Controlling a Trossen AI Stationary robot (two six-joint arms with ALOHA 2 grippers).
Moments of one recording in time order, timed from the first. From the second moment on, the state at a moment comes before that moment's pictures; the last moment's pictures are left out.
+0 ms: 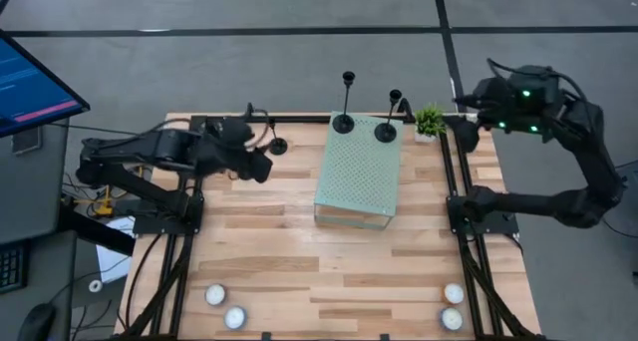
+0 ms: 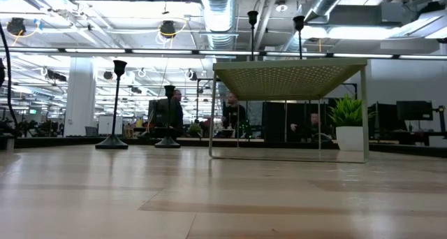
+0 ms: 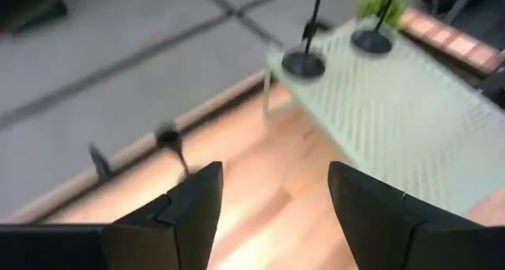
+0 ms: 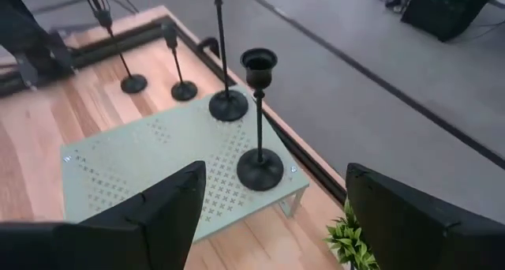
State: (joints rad) left arm -0.13 1.04 1.45 -1.11 -0.76 -0.69; right arm -0.64 0.92 1.61 -1.26 0.03 -0.02
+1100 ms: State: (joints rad) left arm -0.26 1.12 0.92 -1.23 -0.81 -1.47; right arm -0.64 0.88 1.61 -1.33 0.03 0.00
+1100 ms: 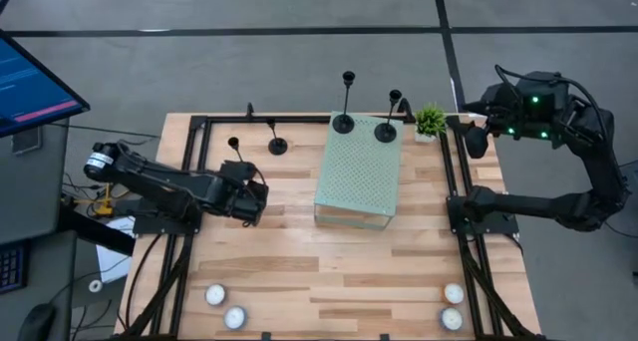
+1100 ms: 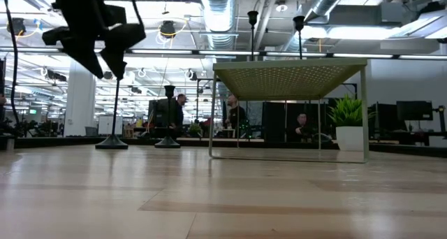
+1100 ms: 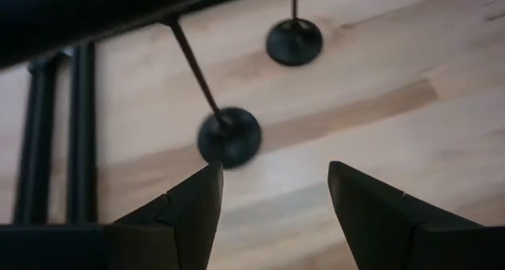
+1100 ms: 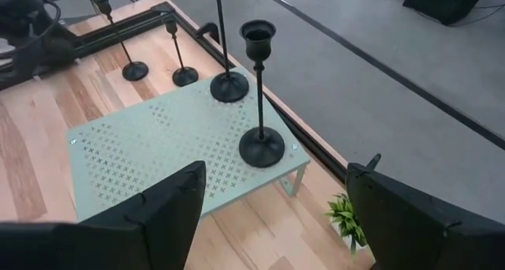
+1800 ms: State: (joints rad) left arm -0.17 1.12 0.72 -1.08 -1.10 -1.48; right arm -0.64 0.88 1.61 -1.33 0.03 -0.01
